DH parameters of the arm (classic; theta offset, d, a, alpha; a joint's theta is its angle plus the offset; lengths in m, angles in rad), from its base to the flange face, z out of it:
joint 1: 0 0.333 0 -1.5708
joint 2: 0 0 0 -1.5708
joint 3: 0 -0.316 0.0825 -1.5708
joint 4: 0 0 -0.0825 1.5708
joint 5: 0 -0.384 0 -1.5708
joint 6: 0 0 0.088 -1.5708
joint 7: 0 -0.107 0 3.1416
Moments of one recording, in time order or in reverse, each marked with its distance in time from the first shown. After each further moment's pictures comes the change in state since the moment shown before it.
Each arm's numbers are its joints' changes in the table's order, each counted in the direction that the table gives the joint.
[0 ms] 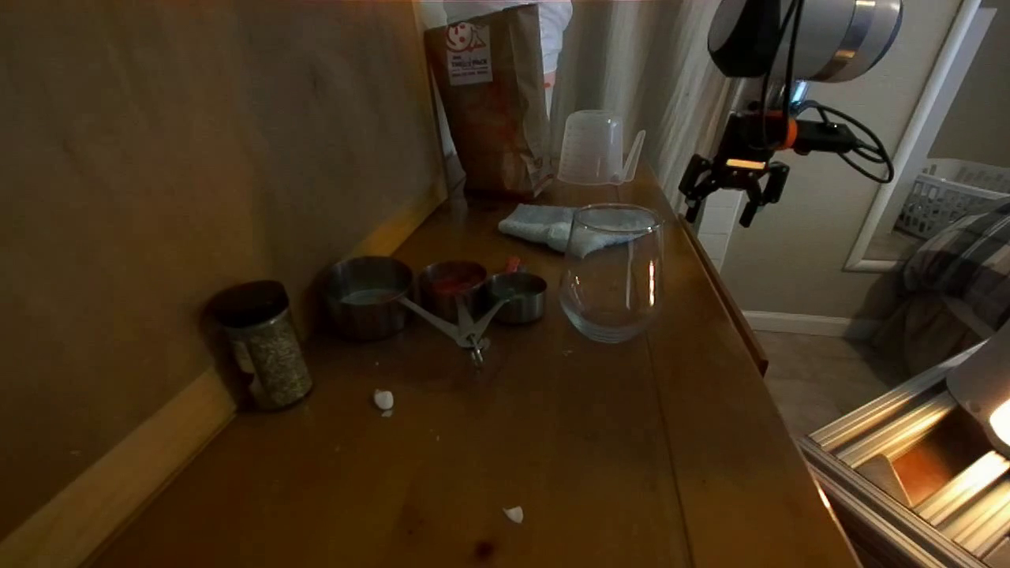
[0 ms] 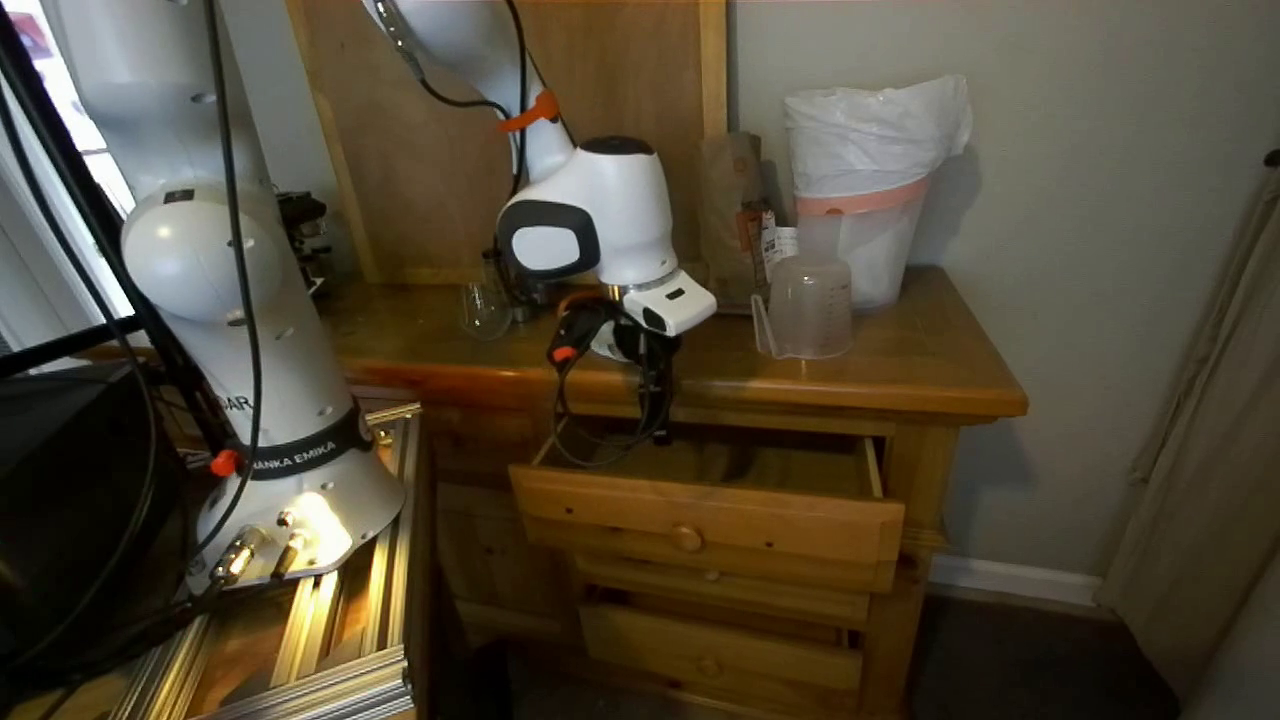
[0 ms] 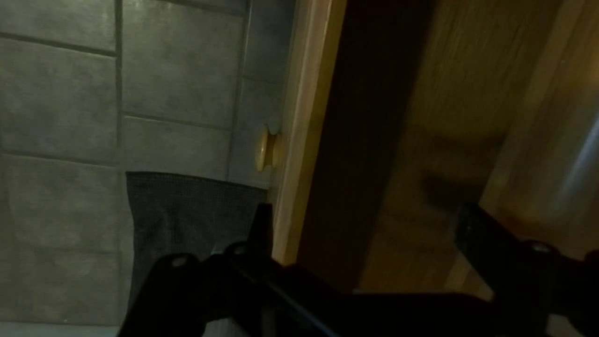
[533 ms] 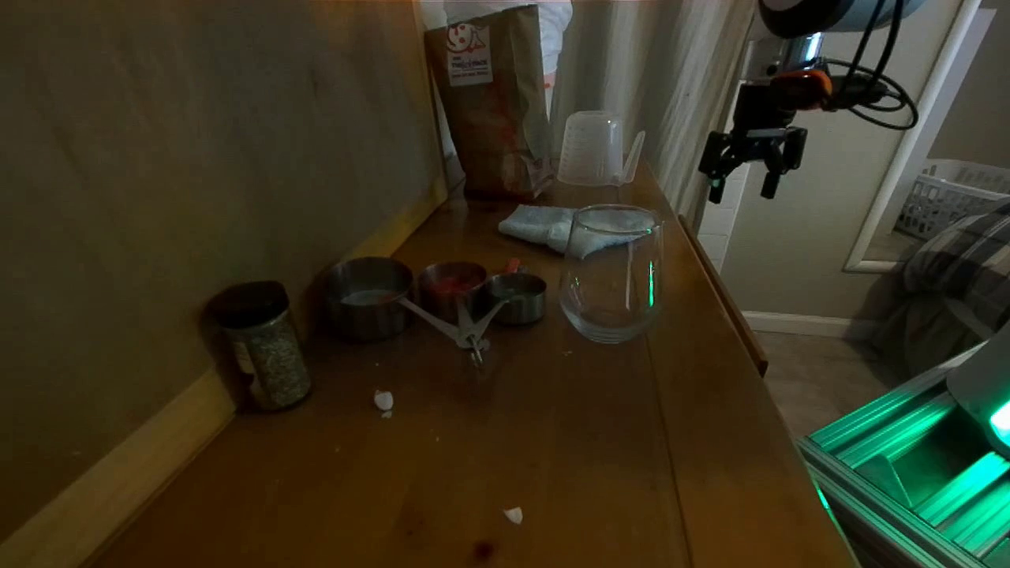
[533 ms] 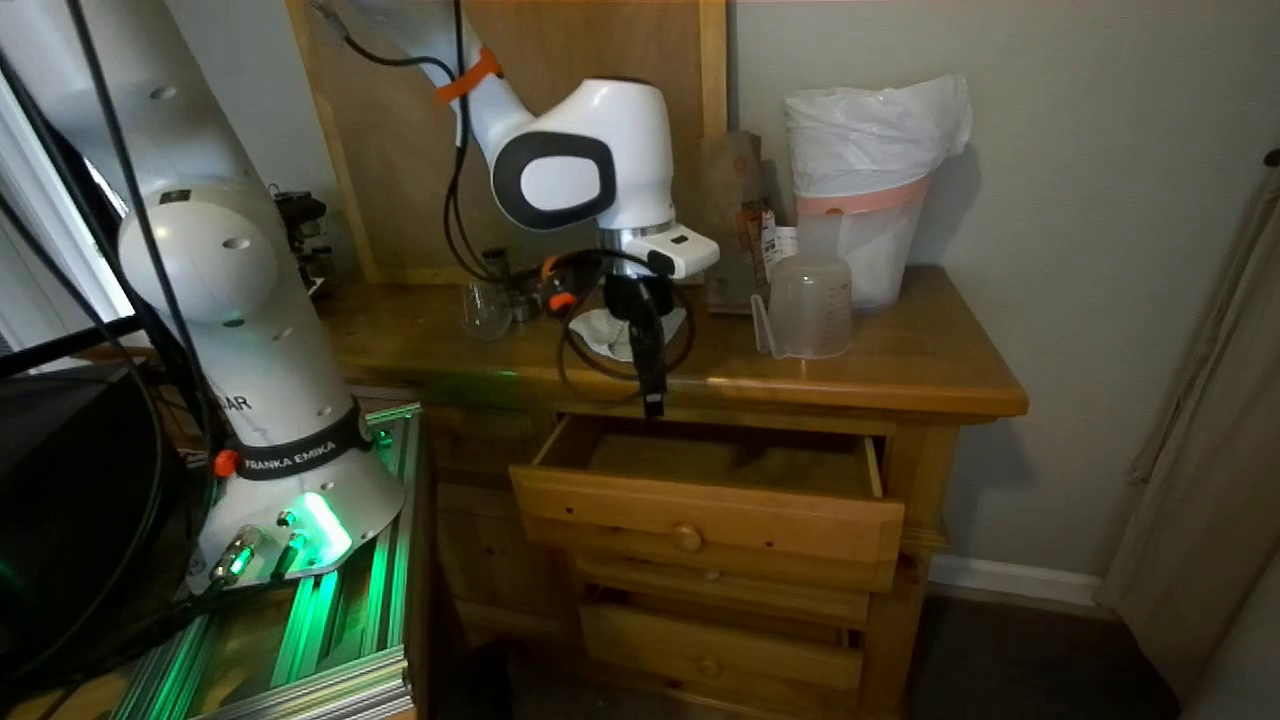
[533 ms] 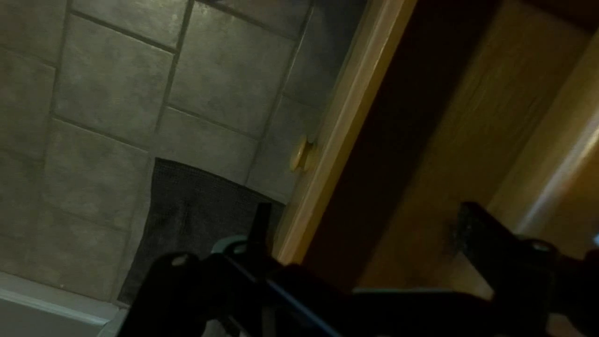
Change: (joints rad) arm -0.031 -0.199 0.063 -0.003 0.541 -0.263 -0.231
